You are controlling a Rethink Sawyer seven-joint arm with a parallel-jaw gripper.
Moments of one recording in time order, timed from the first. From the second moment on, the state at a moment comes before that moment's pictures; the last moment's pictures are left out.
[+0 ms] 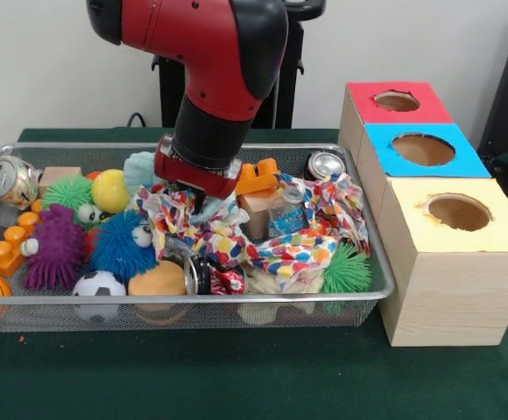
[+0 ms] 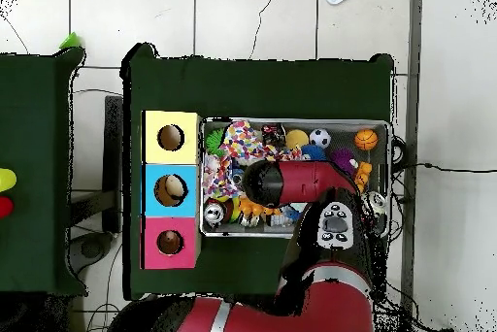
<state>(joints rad) -0.18 -0.39 -0.18 1.47 -0.30 0.49 1.93</state>
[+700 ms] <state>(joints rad) -0.21 -0.39 -0.18 1.45 -0.42 0.49 1.93</state>
